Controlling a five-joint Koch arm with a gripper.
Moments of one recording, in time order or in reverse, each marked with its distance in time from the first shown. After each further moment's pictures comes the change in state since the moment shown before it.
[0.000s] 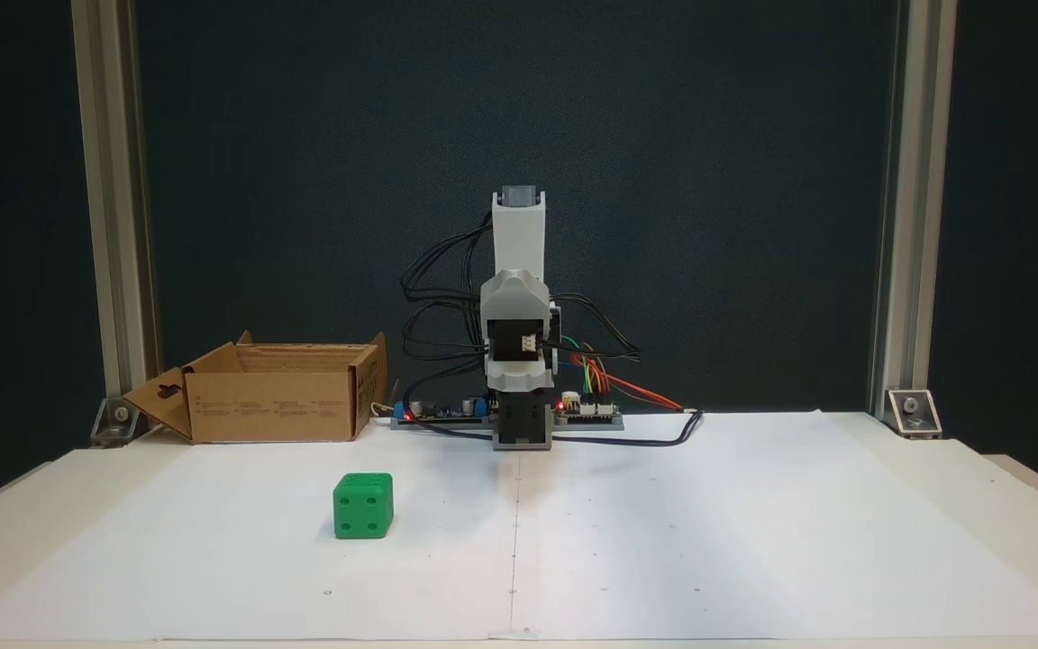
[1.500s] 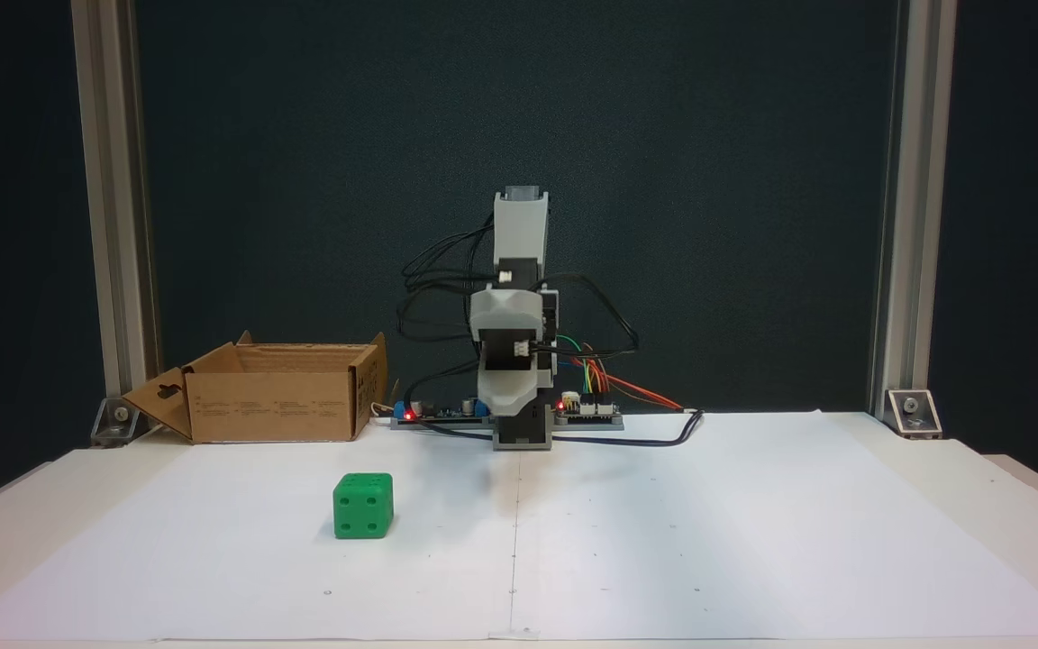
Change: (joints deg) arm 3.3 0.0 -18.2 31.5 0.0
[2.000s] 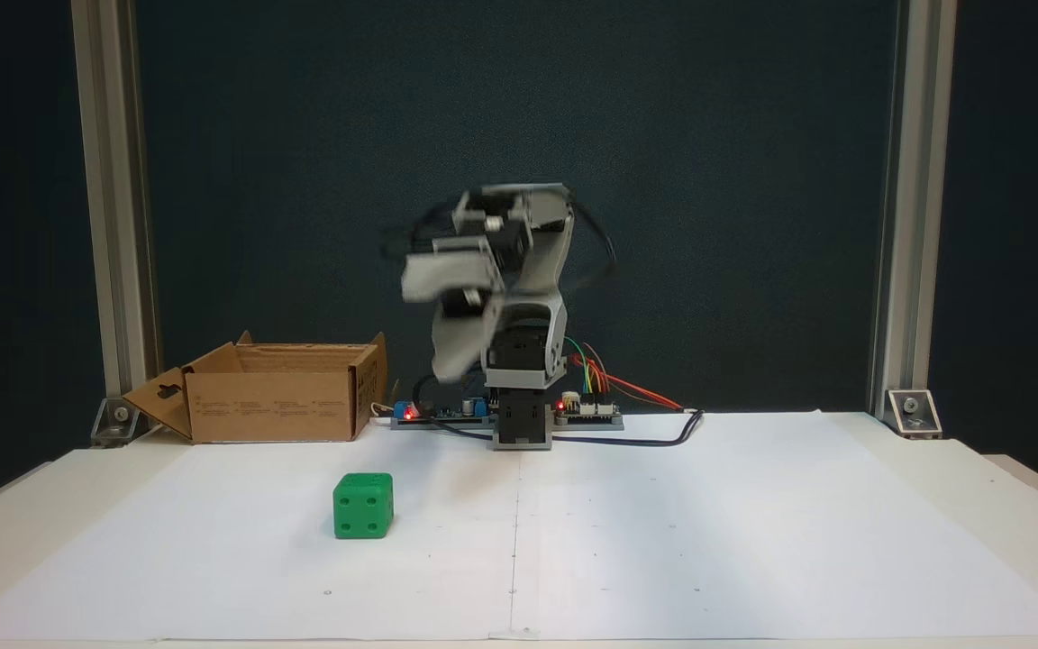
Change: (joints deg) arm 15.1 0.0 -33.0 57.3 4.7
